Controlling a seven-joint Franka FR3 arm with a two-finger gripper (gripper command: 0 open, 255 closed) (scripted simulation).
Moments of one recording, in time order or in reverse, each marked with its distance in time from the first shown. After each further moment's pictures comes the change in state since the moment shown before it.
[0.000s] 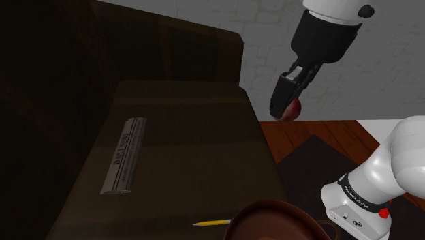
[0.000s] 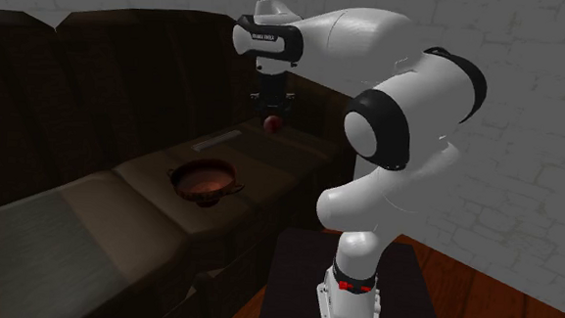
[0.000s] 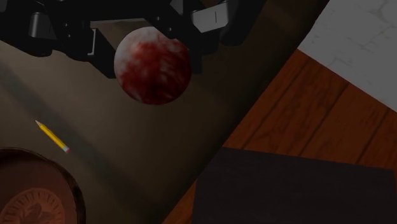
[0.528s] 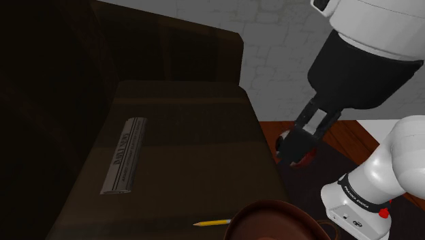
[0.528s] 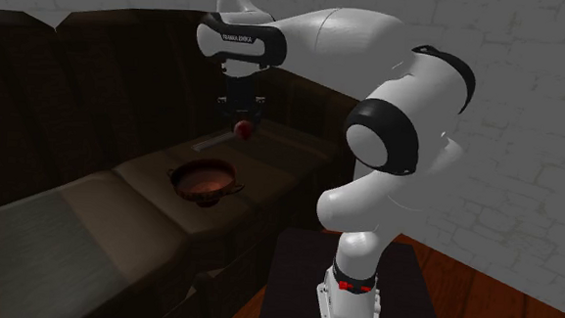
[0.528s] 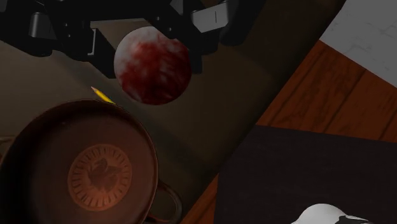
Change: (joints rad) arm 0.041 0.019 0.163 0.082 0.074 -0.030 0.194
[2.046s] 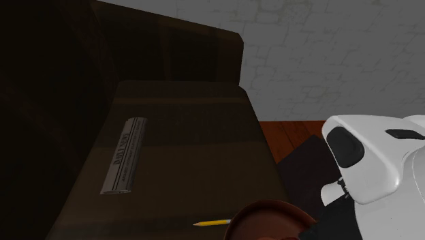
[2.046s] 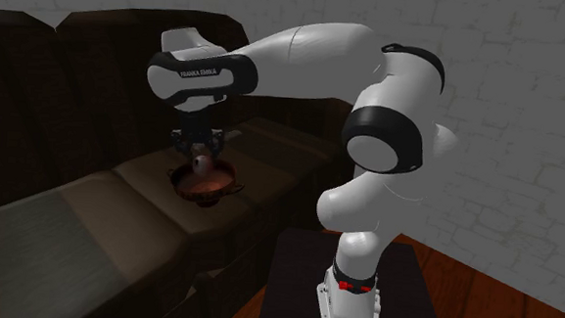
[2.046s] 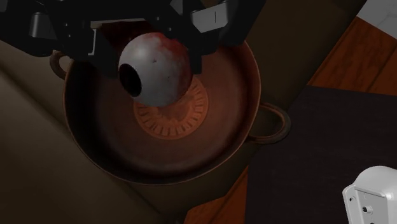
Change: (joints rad) arm -0.002 0.084 0.315 0.005 0.082 0.150 0.268
